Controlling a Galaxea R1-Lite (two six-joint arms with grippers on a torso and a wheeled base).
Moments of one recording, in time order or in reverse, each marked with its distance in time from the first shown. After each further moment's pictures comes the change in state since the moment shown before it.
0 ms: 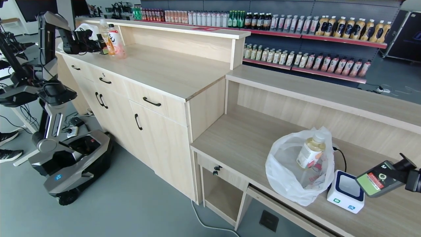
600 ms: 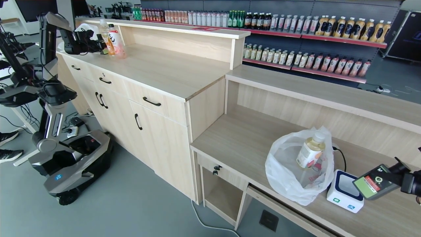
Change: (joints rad) left arm 0.000 0.000 0.000 0.000 0.000 0.000; right arm -0.004 0.093 -0.037 -0.004 0.007 -0.015
